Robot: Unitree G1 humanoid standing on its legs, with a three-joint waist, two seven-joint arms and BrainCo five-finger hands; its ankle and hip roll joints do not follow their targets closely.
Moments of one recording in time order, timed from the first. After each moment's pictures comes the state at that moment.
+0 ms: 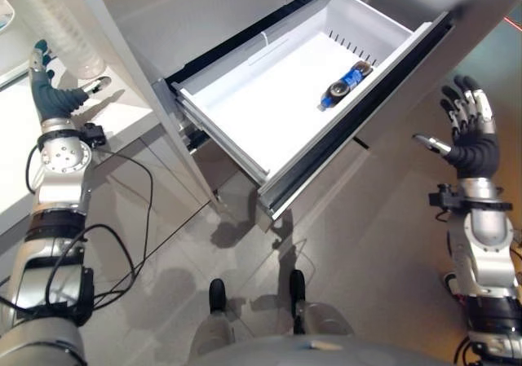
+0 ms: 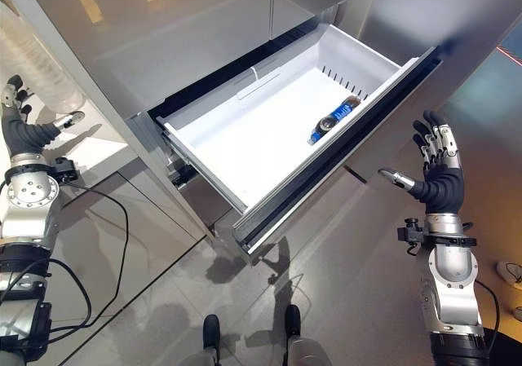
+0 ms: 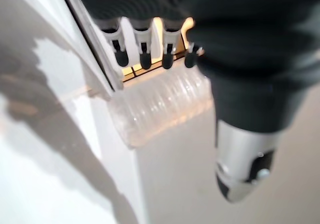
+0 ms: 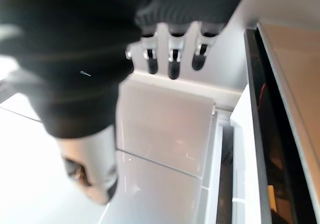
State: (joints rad) left arm -0.57 0.74 0.10 0.61 -0.19 -0.27 0.34; right arm -0.04 -0.49 -0.22 -0.10 0.35 -0.38 -0.02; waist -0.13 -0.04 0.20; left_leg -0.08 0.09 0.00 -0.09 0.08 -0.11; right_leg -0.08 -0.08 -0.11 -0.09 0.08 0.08
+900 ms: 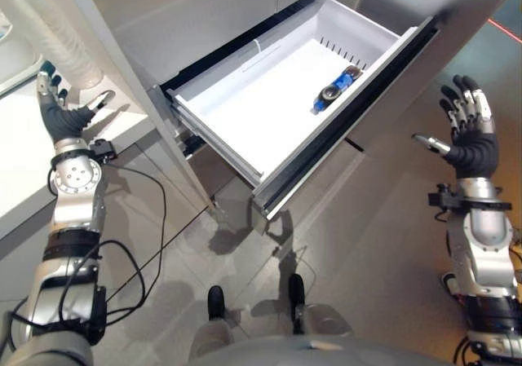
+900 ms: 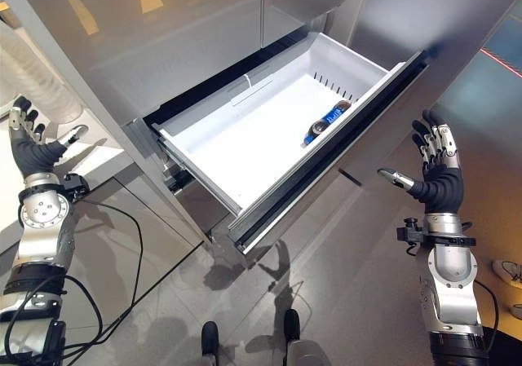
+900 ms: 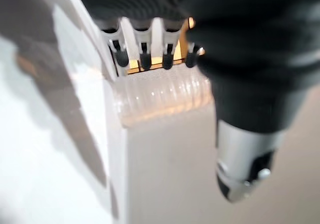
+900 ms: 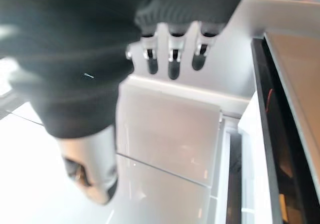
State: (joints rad) left arm -0.45 0.64 0.14 0.52 -0.30 -0.34 0.34; right arm -0.04 -0.48 -0.22 -0.09 0.35 -0.38 -0.02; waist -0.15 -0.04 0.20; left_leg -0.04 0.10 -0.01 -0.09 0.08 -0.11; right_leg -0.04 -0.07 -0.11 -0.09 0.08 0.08
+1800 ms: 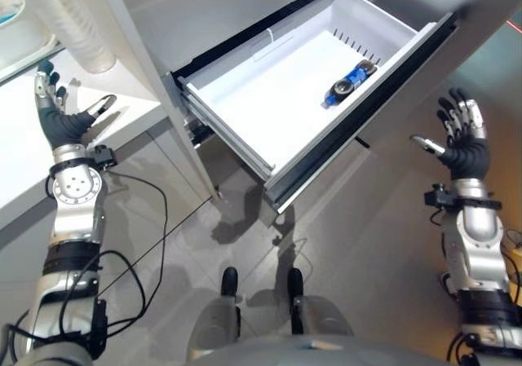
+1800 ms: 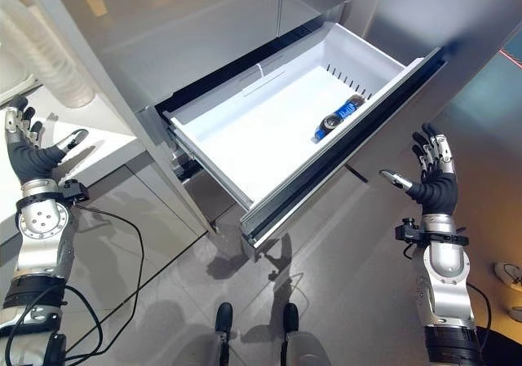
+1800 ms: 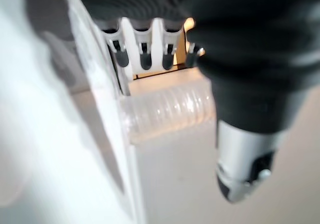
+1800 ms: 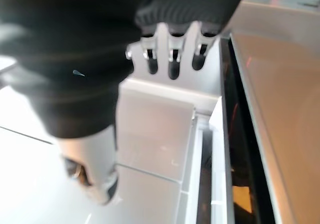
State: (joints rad) left arm -0.38 0.64 0.18 0.42 -0.25 -0.38 0.36; right arm -0.08 -0.46 -0.19 0.03 0.33 -0.35 -0.05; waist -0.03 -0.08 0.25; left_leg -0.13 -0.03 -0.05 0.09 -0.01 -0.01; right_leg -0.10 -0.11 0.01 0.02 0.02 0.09
